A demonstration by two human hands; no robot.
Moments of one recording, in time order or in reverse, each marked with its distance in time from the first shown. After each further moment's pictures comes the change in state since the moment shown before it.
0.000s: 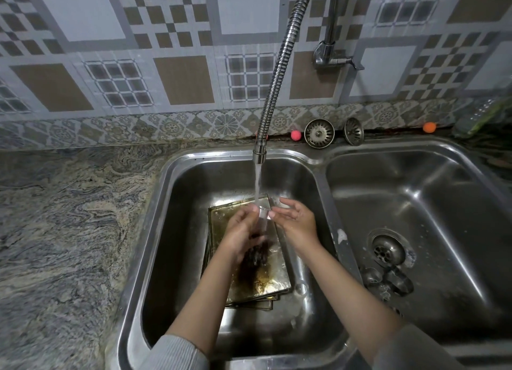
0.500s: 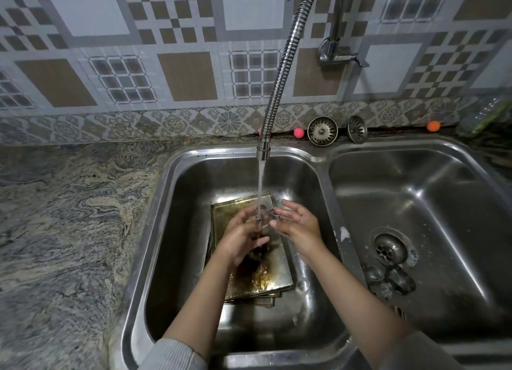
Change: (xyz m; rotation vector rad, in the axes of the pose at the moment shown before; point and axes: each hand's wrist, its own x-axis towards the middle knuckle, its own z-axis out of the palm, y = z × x) left_hand -0.008 -0.002 -0.012 -0.077 -0.113 -0.020; right_hand -0.010 0.005 -0.009 0.081 -0.096 0.102
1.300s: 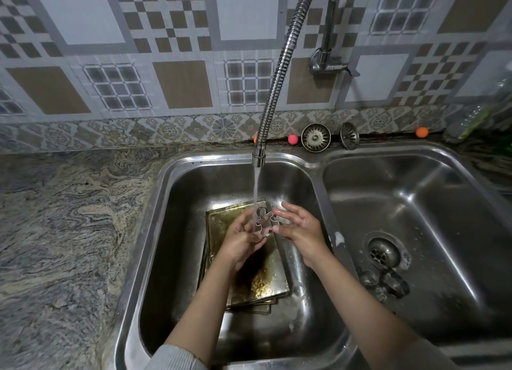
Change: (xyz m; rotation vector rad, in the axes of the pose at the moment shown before) left_hand 0.002 -0.002 0.010 -0.001 0.012 0.006; right_hand -0.002 -0.010 -0.014 -0.040 -0.061 -0.092
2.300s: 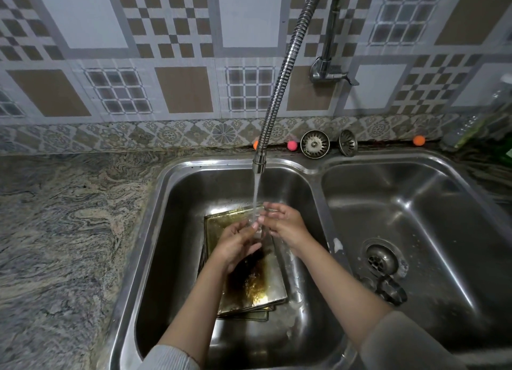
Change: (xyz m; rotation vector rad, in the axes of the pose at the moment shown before) left_hand 0.009 0.005 -0.012 0.035 0.017 -0.044; right_hand 0.027 -0.011 0.026 -0.120 -0.054 0.133
